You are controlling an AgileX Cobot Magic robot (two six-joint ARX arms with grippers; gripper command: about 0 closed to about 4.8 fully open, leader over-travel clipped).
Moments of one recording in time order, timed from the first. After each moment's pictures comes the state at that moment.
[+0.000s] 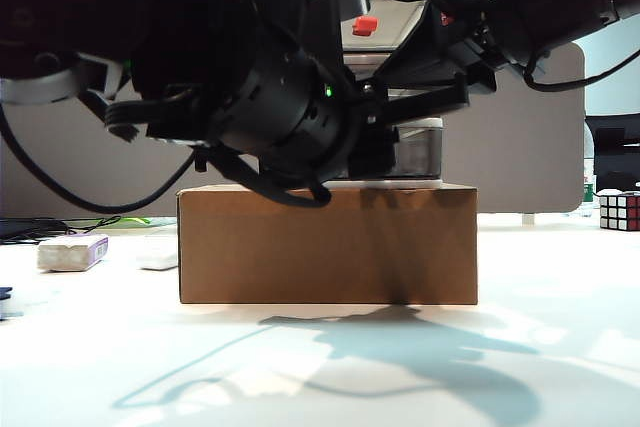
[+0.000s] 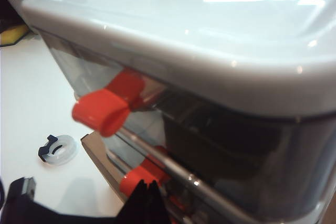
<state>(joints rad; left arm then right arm) -1.08 1.77 0.65 0.99 -0.69 -0.22 0.53 1.25 0.56 0.48 -0.26 0.10</state>
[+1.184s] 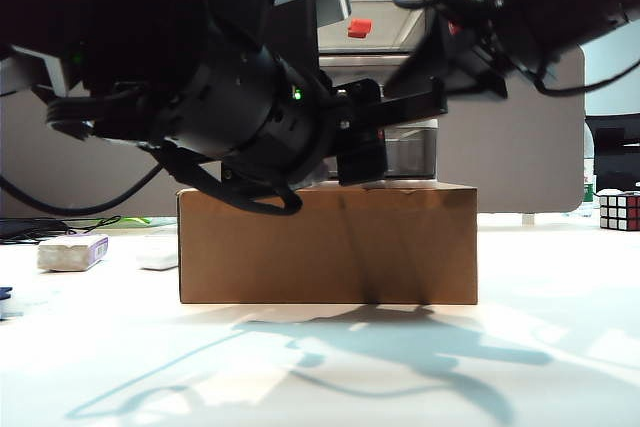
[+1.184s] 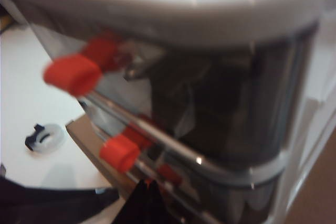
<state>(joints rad) -1.07 1.72 0.58 0.97 -0.67 -0.24 0.52 1.24 0.56 0.41 -0.24 0.10</state>
